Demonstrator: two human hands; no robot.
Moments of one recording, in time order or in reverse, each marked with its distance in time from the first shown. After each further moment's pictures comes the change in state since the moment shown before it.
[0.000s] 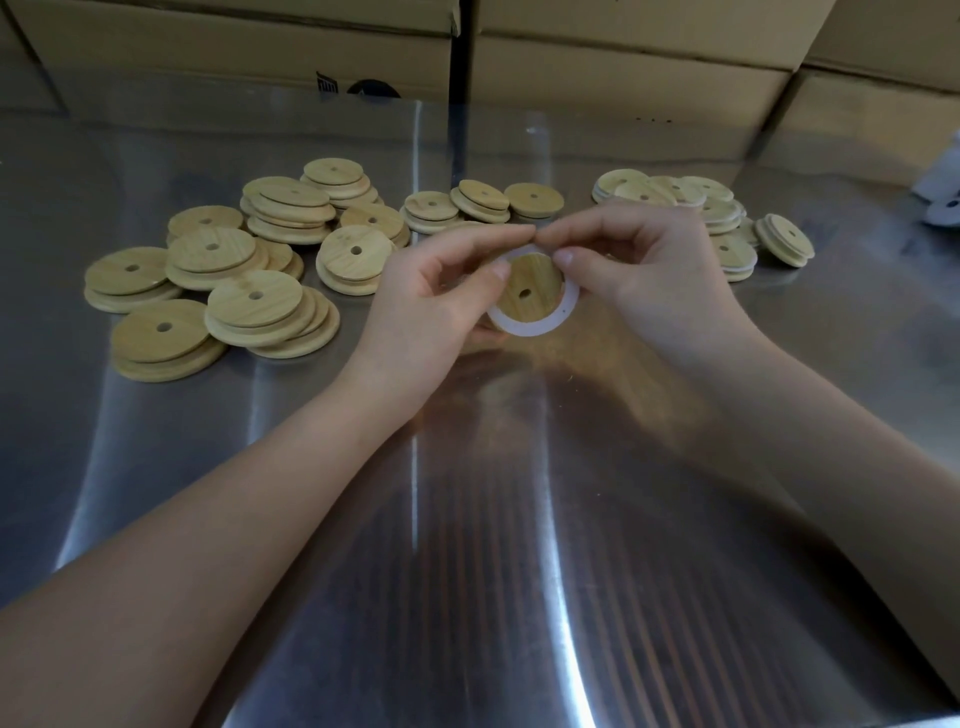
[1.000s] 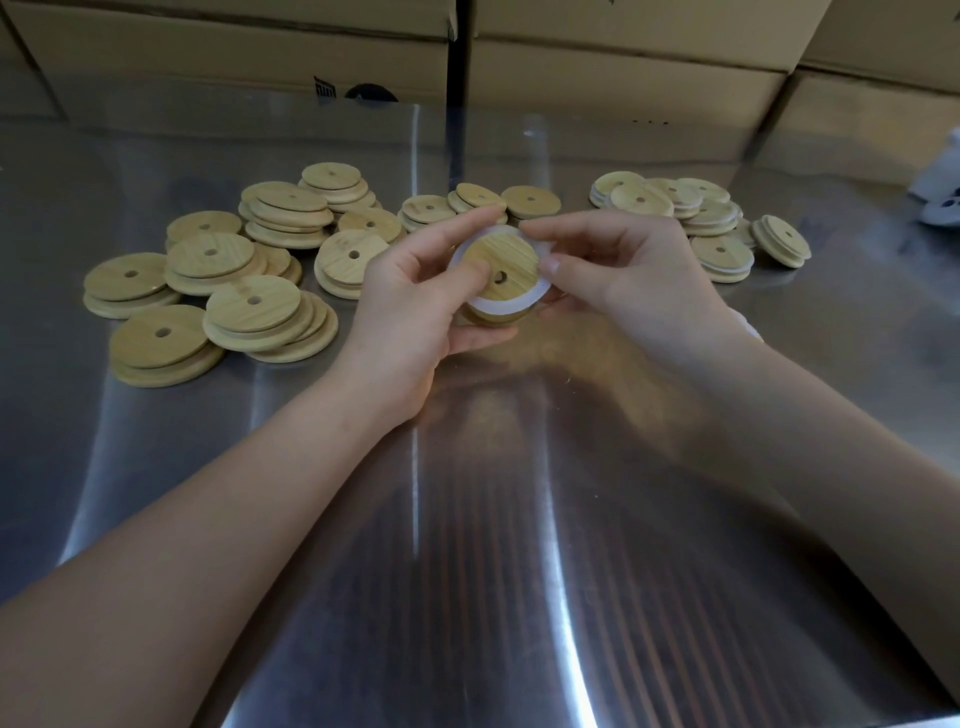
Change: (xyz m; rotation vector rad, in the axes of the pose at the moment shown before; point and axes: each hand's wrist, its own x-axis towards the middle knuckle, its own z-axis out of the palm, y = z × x) left_hand 0.007 0.002 0.000 -0.270 0.096 -0.204; right_hand 0.000 -0.001 0.006 0.188 -0.050 0.141
